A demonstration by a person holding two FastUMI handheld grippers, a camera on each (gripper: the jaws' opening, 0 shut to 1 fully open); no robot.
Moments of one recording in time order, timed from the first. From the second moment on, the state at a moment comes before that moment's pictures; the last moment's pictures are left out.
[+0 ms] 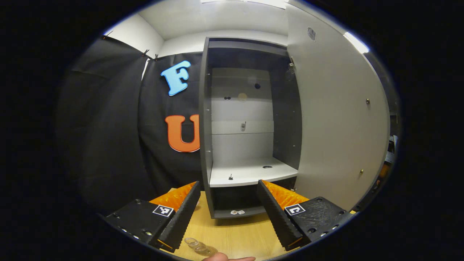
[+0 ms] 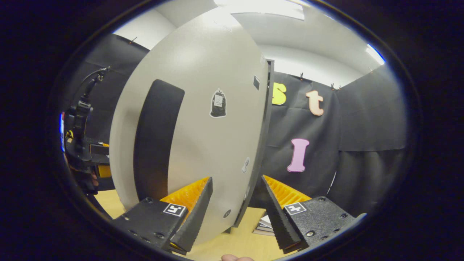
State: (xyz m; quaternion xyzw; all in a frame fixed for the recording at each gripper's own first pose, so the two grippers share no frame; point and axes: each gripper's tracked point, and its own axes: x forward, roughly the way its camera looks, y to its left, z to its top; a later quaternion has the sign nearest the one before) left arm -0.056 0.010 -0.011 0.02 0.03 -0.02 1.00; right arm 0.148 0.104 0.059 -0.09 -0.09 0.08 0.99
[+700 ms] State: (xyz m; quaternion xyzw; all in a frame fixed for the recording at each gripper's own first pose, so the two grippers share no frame) left arm -0.088 0.074 -0.004 0.04 0.02 0.08 1.00; right arm 0.184 0.203 0.066 -0.11 -0.10 0.18 0.97
